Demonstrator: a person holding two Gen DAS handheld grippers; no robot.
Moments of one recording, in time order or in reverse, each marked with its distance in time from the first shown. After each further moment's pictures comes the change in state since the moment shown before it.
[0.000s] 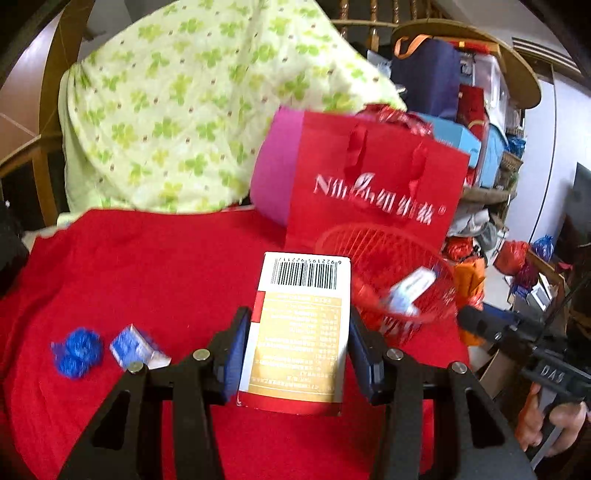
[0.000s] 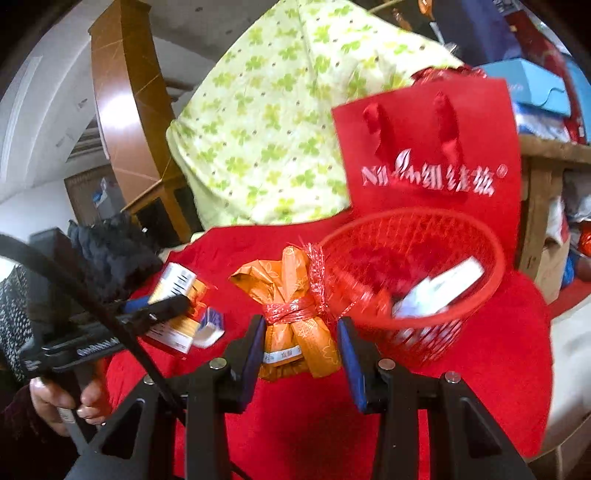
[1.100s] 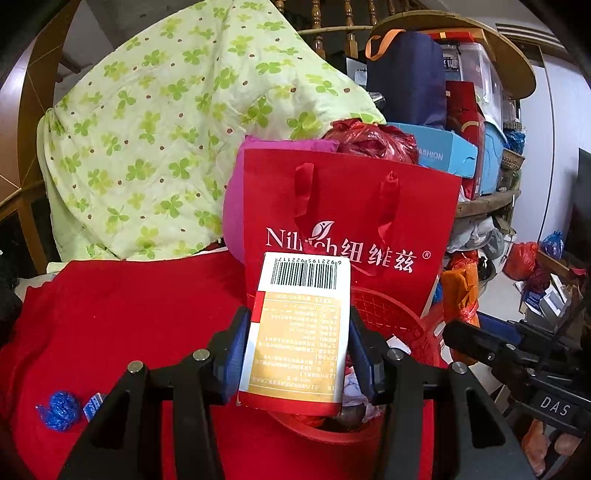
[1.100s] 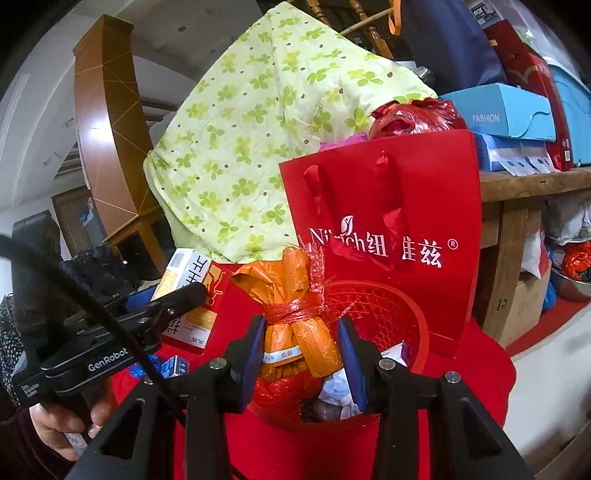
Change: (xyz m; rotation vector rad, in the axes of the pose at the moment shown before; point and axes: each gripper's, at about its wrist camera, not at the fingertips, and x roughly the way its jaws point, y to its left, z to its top) left arm 0.062 -0.098 0.074 0.073 -0.055 0.050; right arm -0.006 -0.077 0.082 0.026 -0.041 -0.041
